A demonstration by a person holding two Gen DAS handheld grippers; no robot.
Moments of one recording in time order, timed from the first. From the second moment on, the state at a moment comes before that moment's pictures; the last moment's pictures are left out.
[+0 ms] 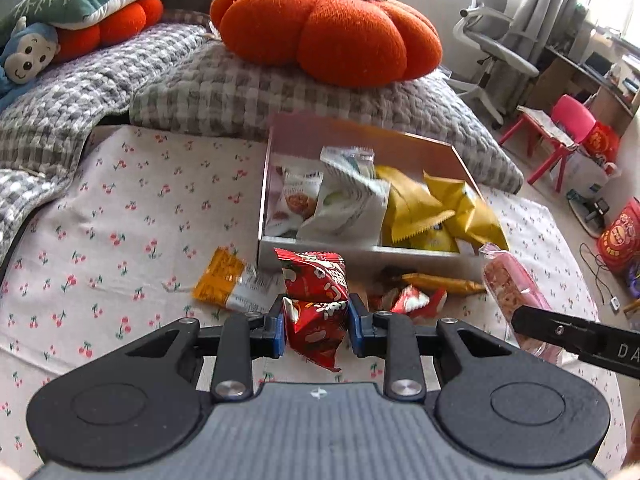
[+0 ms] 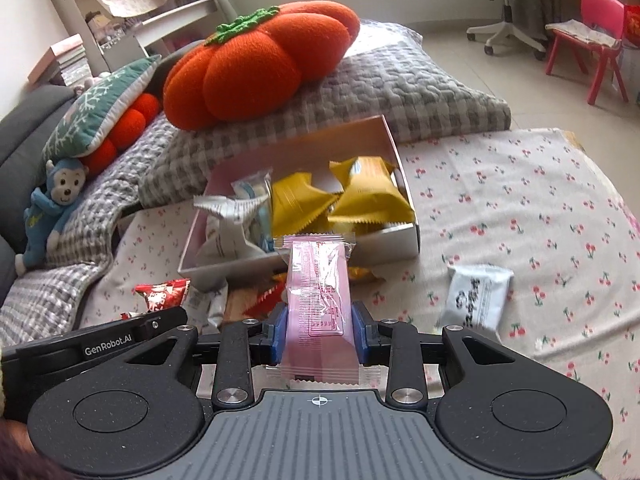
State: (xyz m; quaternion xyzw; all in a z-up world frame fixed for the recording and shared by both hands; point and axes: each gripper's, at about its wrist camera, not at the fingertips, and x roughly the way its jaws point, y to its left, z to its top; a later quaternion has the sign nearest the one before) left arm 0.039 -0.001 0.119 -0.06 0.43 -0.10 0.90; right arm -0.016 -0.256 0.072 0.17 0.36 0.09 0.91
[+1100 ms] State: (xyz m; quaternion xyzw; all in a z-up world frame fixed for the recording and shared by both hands) left arm 0.145 -0.015 0.078 -0.04 0.45 -0.10 0.89; right arm 0.102 -0.219 0.053 0.11 0.34 0.09 0.93
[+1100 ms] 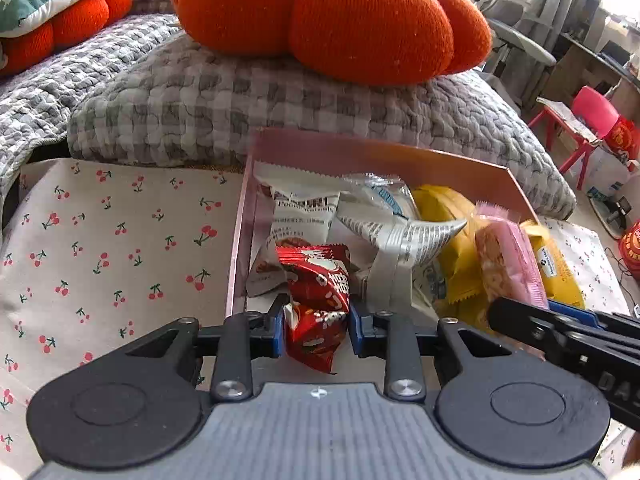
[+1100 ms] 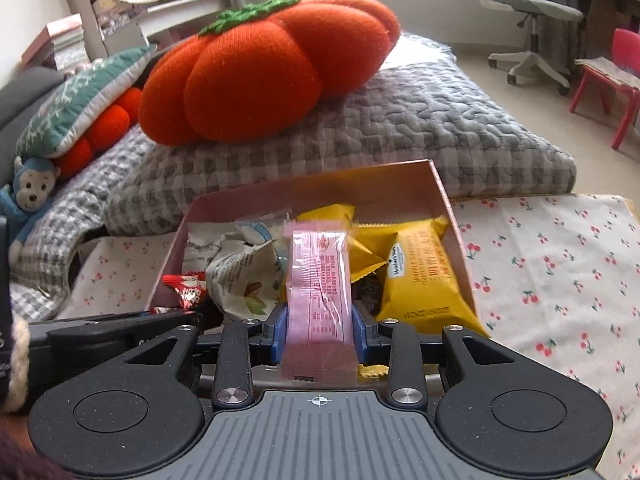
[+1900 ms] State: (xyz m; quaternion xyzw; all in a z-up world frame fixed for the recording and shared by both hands) left arm 0.144 -0.018 0.090 -0.01 0.42 -0.09 0.90; right arm 0.090 -0.209 0.065 0.09 0.32 0.08 0.94
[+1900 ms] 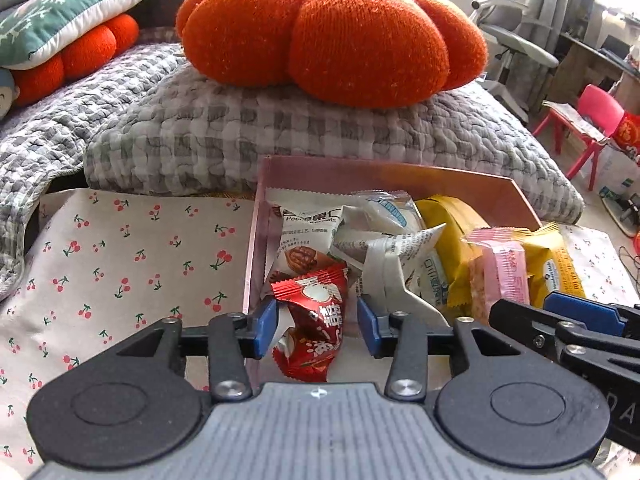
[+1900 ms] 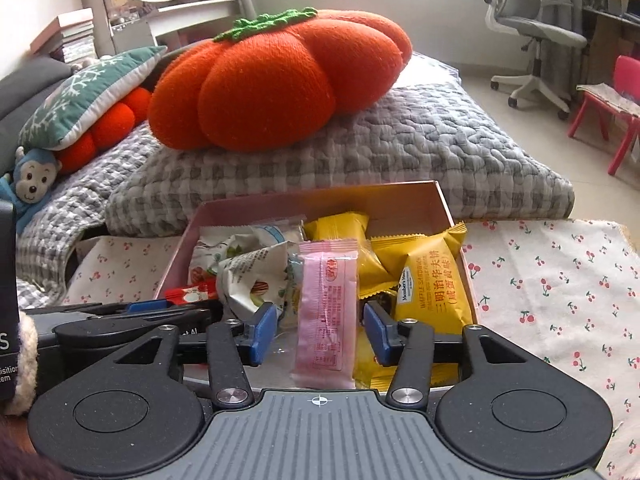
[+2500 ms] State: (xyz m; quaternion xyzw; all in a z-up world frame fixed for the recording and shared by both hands) left arm 0.110 0.041 0.145 -0.10 0.37 -0.11 0.92; right arm 0.037 -0.268 0.091 0.17 0.29 0.05 0.94
